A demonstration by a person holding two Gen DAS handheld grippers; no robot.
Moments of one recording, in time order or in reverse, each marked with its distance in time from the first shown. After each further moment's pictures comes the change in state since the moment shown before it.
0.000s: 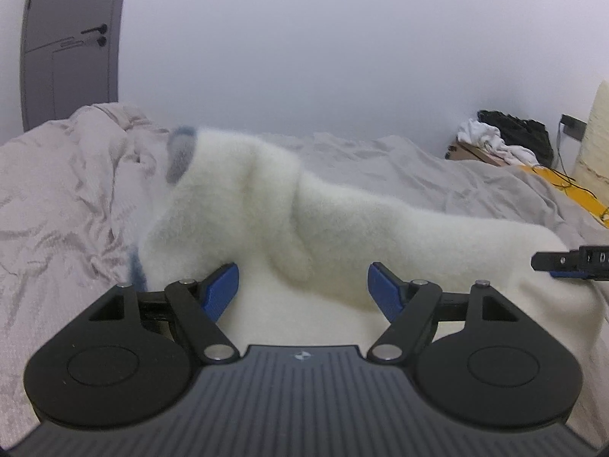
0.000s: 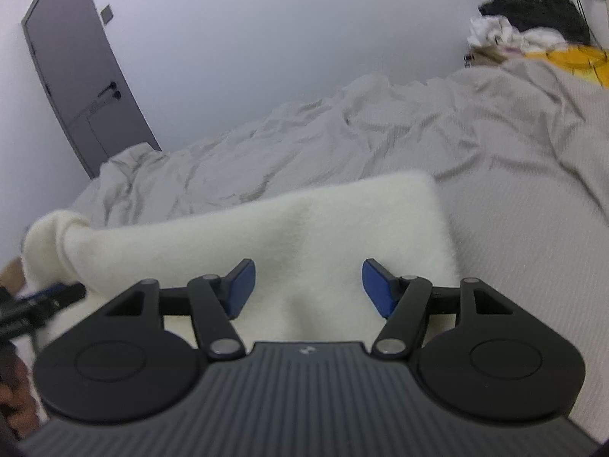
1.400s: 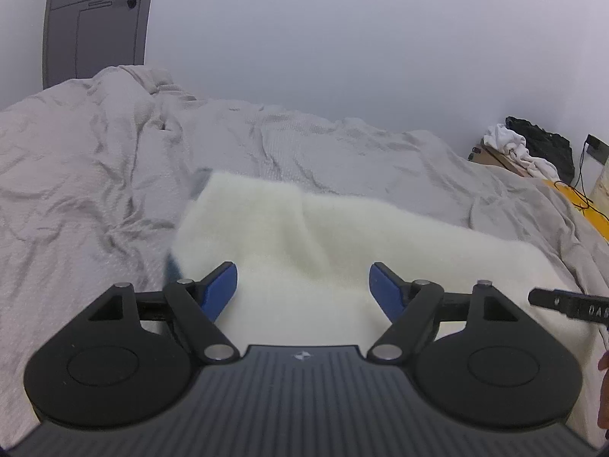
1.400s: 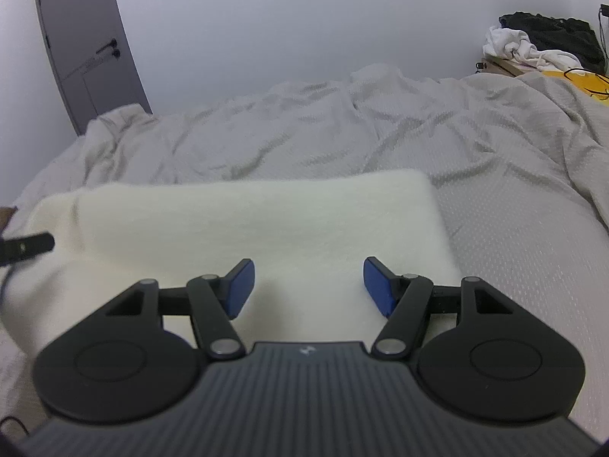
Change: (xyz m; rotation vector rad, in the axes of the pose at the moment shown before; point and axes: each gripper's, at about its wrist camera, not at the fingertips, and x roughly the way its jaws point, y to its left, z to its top) left arm 0.010 0.026 0.008 -0.113 0.084 0.035; right arm 0.024 0.017 -0.008 -0.107 0.045 -0.048
